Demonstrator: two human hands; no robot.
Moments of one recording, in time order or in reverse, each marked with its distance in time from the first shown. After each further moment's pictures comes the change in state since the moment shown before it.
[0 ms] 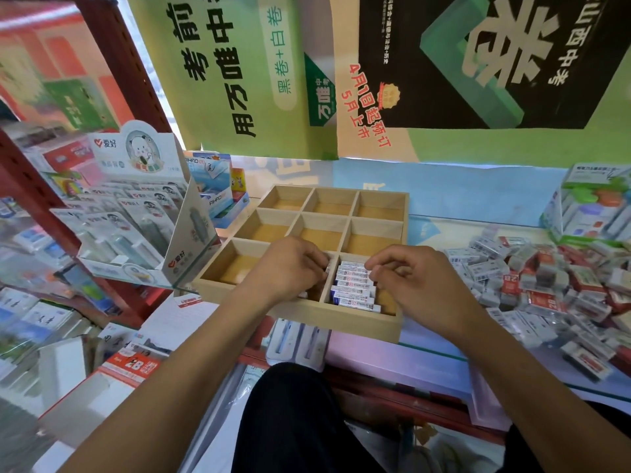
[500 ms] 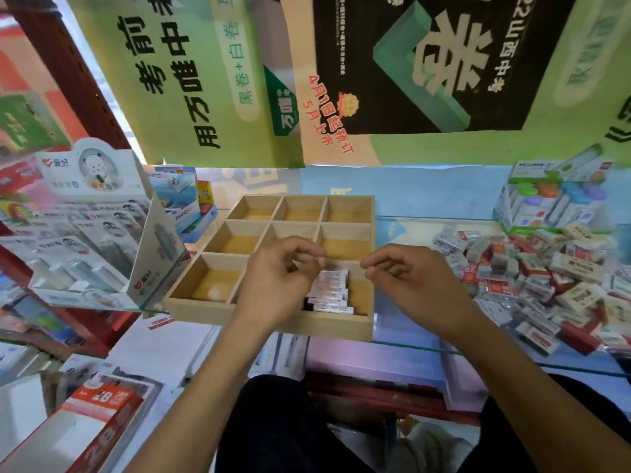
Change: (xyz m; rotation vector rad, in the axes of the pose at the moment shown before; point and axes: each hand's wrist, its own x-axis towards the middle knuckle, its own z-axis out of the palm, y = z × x) left_hand -0.025 0.022 0.020 -0.328 0.265 0.217; right_hand -0.016 0.003 -0.025 -0.044 0.087 -0.033
